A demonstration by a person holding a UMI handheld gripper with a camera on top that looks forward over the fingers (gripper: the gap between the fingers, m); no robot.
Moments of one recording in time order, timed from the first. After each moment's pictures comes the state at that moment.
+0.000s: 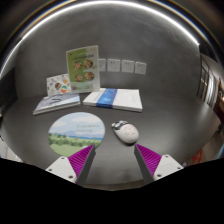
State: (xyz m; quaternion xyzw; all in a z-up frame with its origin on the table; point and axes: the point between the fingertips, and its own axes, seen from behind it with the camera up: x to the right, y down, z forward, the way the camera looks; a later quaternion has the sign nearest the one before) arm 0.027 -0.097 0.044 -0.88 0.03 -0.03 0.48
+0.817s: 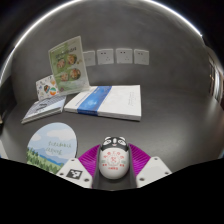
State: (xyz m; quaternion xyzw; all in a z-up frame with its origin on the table) arm -0.220 -0.131 0.057 -0.89 0.02 0.03 0.46
